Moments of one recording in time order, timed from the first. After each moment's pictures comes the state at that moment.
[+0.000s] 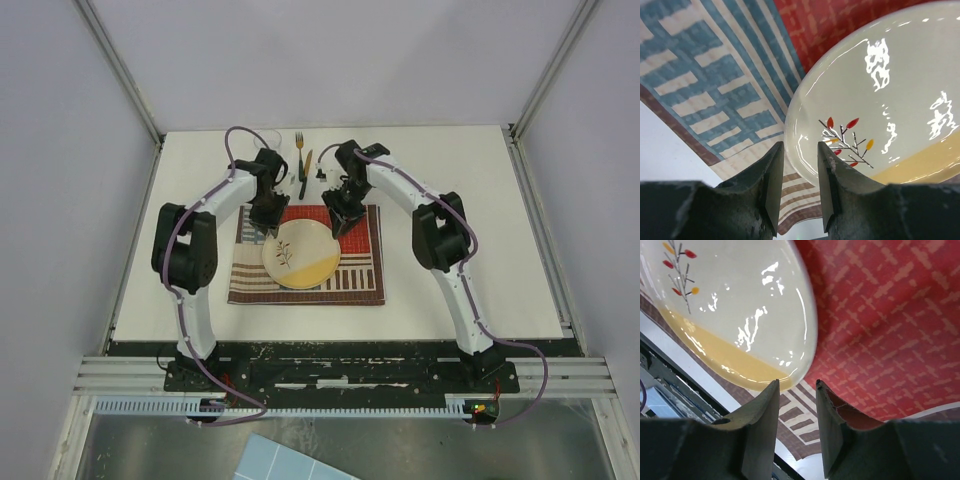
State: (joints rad) left arm -0.33 1.99 1.57 -0.90 0.04 0.02; right arm 0.52 2.42 2.19 -1.18 -0.49 -0.04
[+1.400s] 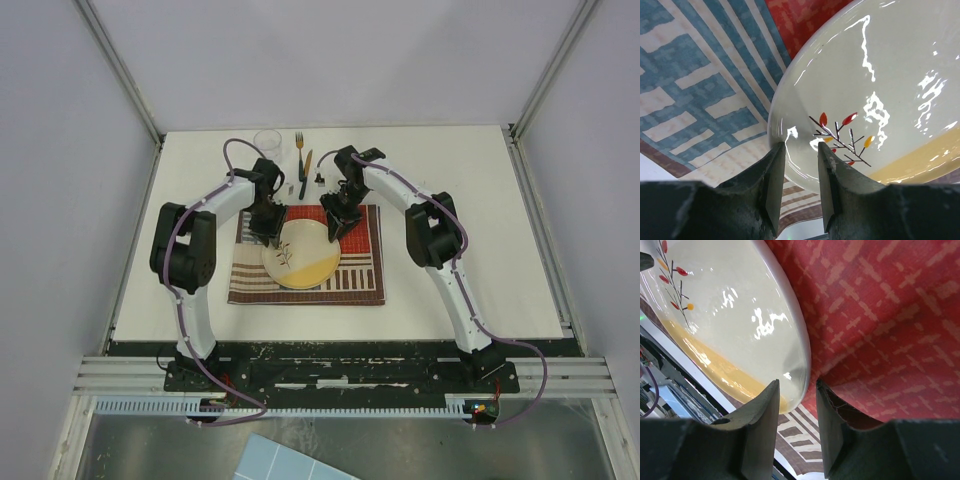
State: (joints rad) left arm -0.30 1.99 1.46 -0.86 0.10 0.02; right arm 0.51 2.54 2.26 -1.18 -0.57 -0.03
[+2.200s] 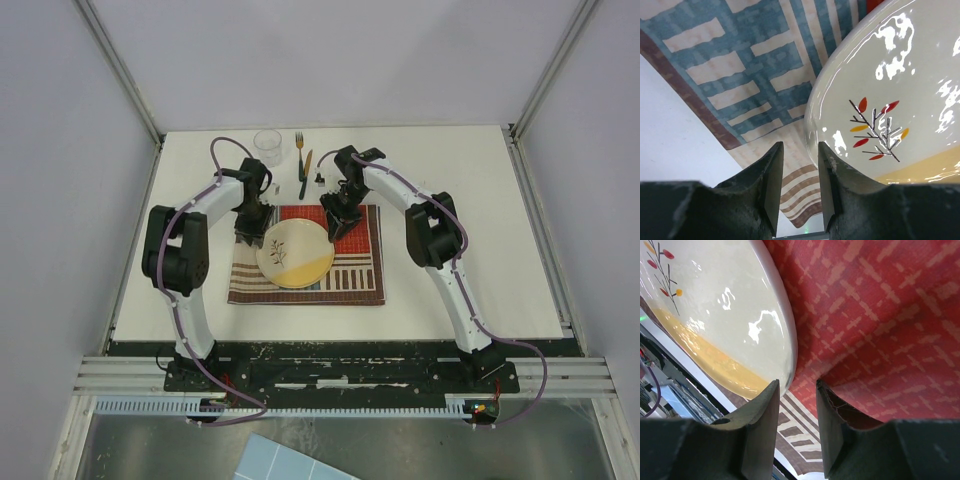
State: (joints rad) left arm -0.25 1.95 1.42 -0.88 0.03 0.06; right arm 0.51 2.54 2.26 -1.17 -0.57 -0.03
